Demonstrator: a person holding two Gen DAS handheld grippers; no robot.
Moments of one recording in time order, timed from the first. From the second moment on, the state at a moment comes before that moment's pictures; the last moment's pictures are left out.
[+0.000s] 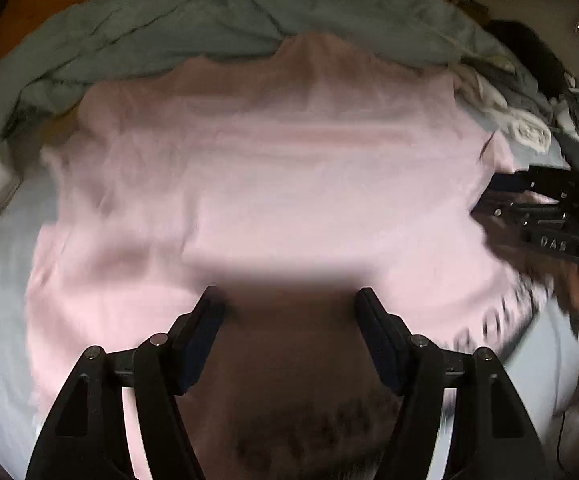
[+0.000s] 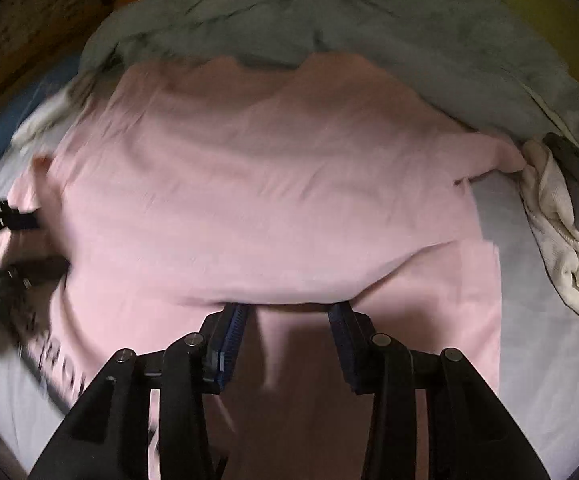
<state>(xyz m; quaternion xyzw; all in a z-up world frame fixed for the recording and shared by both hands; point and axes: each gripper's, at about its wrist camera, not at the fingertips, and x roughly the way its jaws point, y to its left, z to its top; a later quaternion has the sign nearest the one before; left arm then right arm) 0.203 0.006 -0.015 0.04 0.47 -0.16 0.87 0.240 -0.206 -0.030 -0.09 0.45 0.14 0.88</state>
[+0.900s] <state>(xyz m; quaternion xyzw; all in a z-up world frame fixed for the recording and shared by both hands) 0.094 0.133 -0.016 -0.06 0.42 0.04 0.90 0.114 -0.360 -0.014 0.10 0.40 0.05 0.91</state>
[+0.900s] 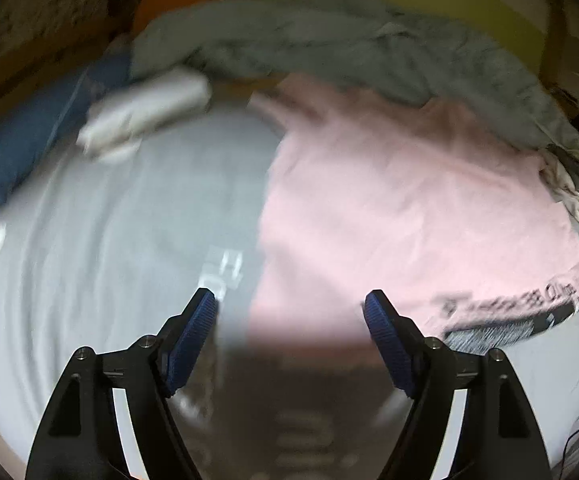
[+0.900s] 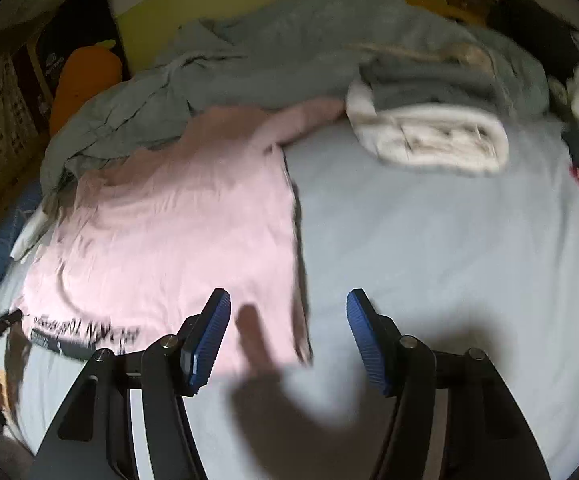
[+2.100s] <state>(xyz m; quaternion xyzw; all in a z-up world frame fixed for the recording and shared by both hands) -0.017 0.142 -0.042 -0.27 0.35 -0.06 0.89 0.008 -0.374 -0.039 0.23 0.37 0.08 0.90</state>
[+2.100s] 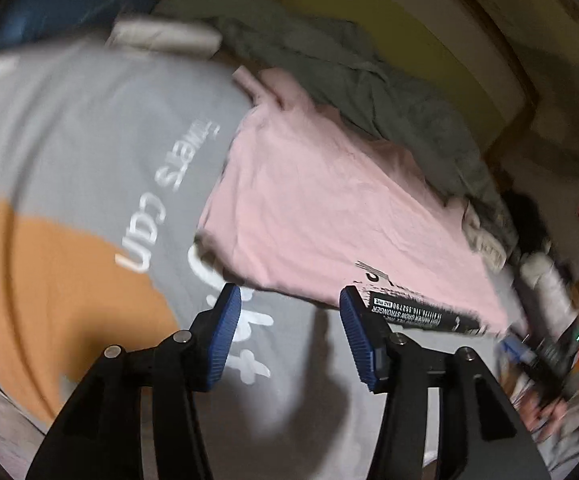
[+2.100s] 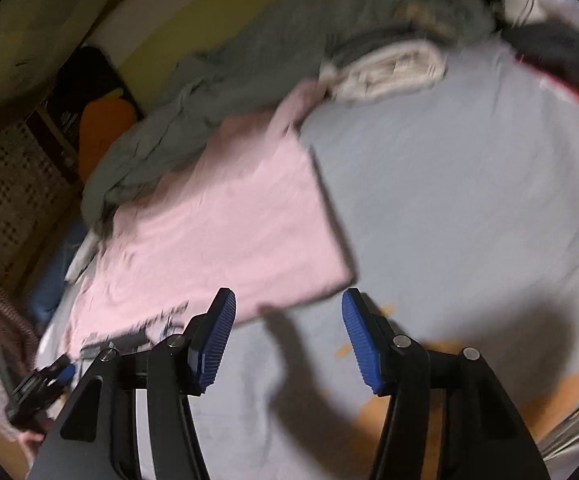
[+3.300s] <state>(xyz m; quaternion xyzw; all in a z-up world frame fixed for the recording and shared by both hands) 0.013 0.145 0.069 -0.24 0.26 0.01 0.93 0.048 -0.360 0.042 0.22 0.30 0.02 0.93</state>
